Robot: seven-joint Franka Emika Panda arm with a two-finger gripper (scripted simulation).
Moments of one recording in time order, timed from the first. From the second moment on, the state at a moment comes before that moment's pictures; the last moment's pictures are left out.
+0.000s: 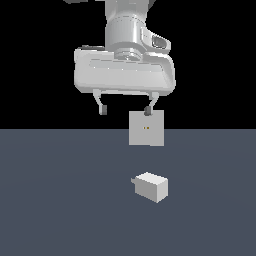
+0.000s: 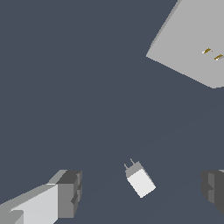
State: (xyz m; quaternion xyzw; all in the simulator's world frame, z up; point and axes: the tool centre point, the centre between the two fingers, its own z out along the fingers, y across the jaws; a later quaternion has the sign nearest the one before) arm -0.037 0.003 0.136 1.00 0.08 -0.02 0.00
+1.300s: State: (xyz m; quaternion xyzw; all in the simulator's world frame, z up) arm -0.099 -0.028 0.073 0.94 0.34 0.02 -0.01
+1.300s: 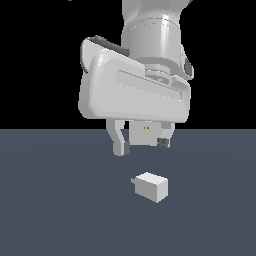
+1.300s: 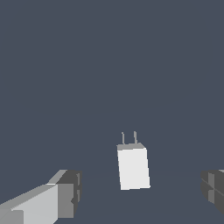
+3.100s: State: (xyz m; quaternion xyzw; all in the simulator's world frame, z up) arm -0.106 -0.036 0.012 0.93 0.38 0.03 -0.01
